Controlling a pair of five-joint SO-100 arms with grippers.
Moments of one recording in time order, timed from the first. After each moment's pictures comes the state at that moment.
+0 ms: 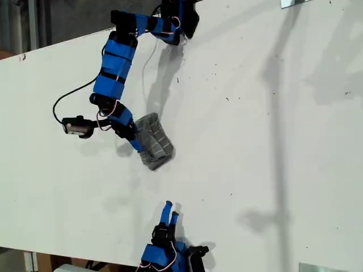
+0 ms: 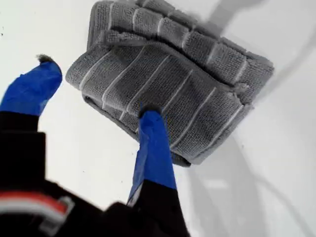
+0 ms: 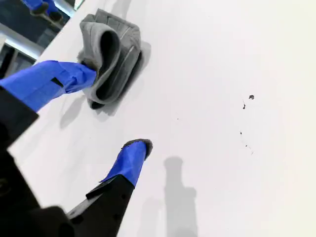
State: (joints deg) arm 0 -6.9 198.4 167.8 83.5 -88.1; arm 1 21.9 74.8 66.4 71.5 49.7
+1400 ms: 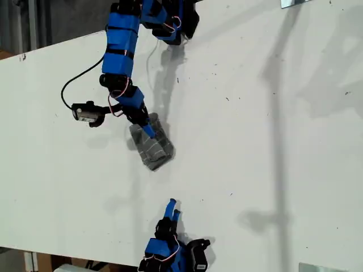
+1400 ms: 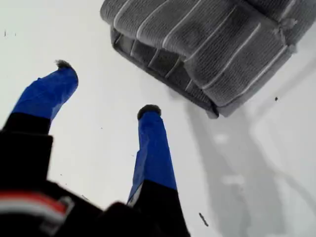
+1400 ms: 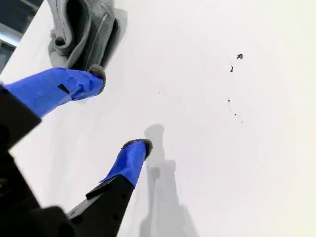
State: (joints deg) arm 0 -9.5 198.3 177.2 77.3 -83.7; arm 1 16.1 92.3 87.9 68.0 51.2
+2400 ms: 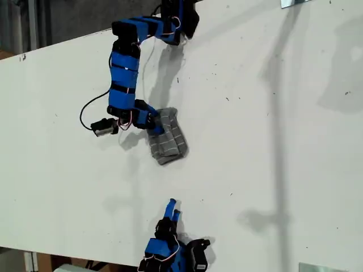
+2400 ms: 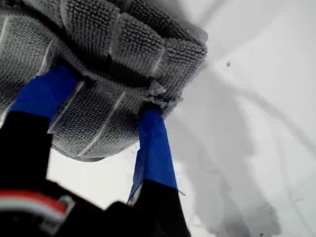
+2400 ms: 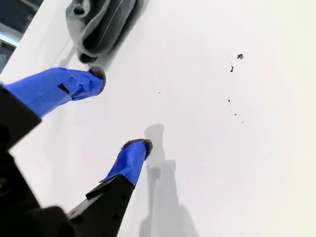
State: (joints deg) arm 0 -9.5 198.3 177.6 77.1 -83.7; arm 1 18.7 63.7 71.4 83.1 53.8
